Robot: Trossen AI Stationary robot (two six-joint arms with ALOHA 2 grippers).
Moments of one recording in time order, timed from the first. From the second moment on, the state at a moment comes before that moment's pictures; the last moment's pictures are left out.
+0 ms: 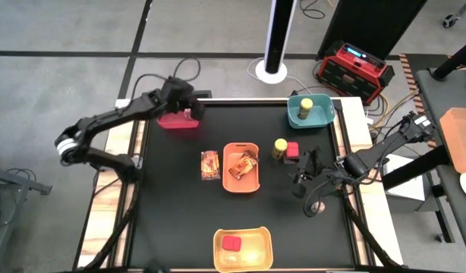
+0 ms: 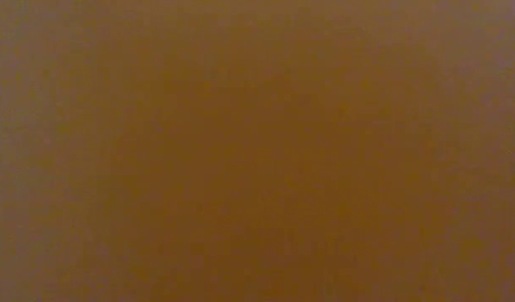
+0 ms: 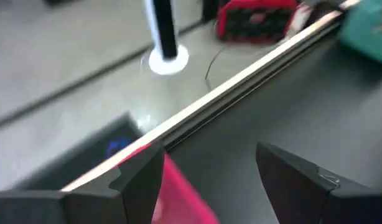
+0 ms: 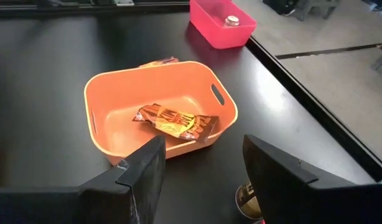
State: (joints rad) left arm 0.66 1.32 0.99 -0.34 -0.22 -0.14; right arm 0.49 1.06 0.80 -0.51 0.79 0.46
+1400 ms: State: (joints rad) left arm -0.43 1.35 0.84 -0.37 -0.53 -0.31; right arm 0.50 1.31 0.96 -1.04 0.06 1.09
